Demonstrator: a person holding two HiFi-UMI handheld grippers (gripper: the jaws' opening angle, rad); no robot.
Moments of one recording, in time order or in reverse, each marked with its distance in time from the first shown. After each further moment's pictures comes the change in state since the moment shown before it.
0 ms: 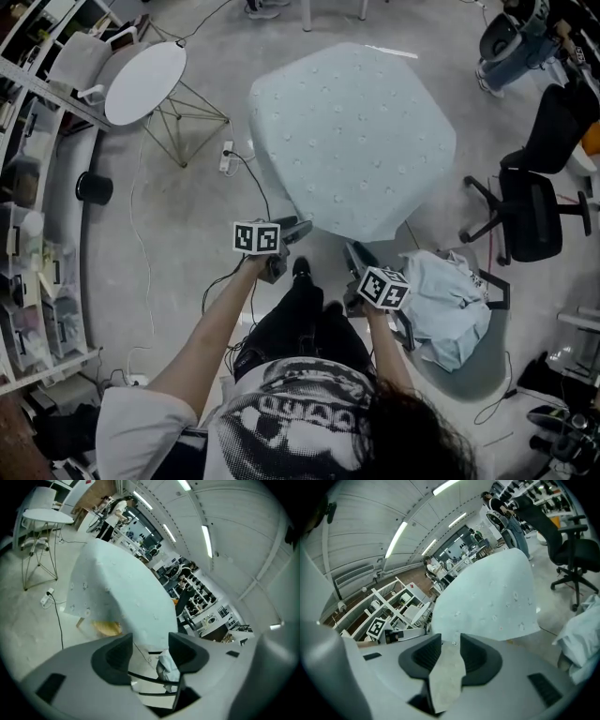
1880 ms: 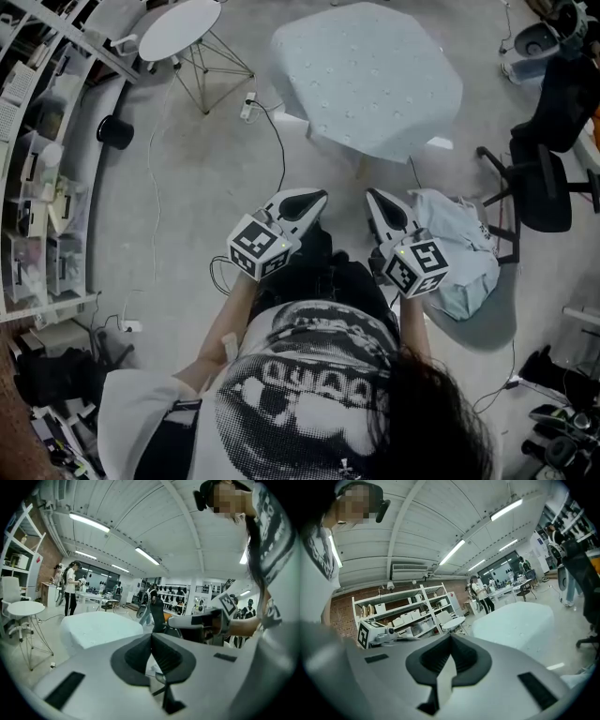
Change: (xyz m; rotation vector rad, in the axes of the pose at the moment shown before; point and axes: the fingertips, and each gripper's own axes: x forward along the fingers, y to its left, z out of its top) left arm -0.161 -0.242 -0.107 0.690 -0.373 -0.008; right arm -0.205 0.149 -0.003 -0.499 -0.207 0.320
